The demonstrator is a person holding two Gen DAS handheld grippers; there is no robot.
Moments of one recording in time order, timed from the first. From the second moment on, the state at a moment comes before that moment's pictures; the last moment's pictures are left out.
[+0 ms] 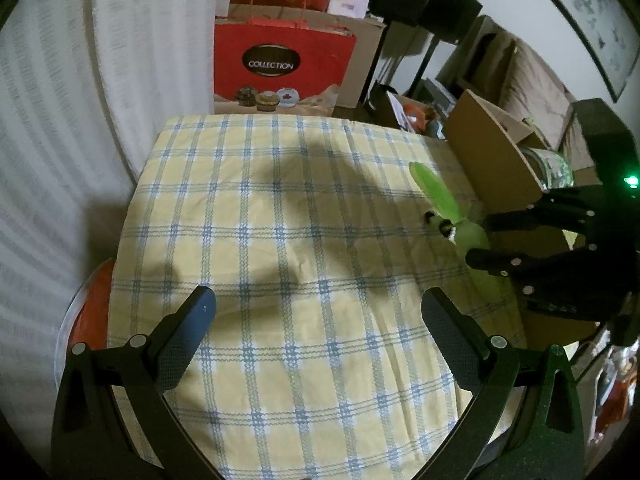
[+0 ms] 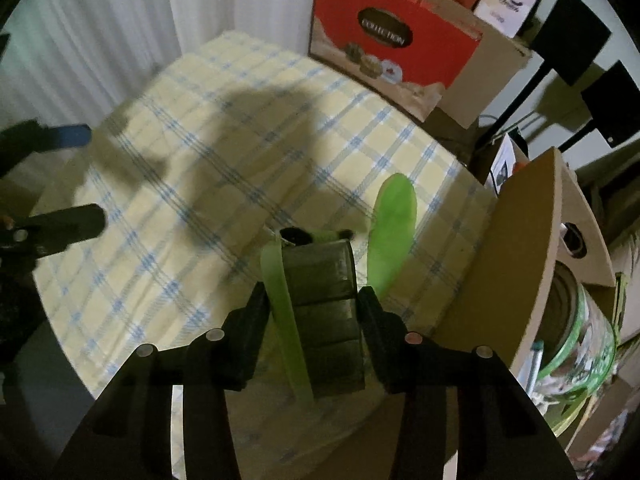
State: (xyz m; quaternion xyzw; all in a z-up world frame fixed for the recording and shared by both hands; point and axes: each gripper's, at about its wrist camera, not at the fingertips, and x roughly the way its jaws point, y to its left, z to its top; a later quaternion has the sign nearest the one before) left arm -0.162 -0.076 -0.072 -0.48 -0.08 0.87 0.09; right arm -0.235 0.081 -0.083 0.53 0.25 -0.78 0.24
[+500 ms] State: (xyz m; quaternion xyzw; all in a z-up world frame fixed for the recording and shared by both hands) left arm -0.164 -0.059 -0.063 -0.48 -0.07 0.87 0.09; right arm -0.203 0.111 -0.044 0.48 0.16 -0.82 0.25
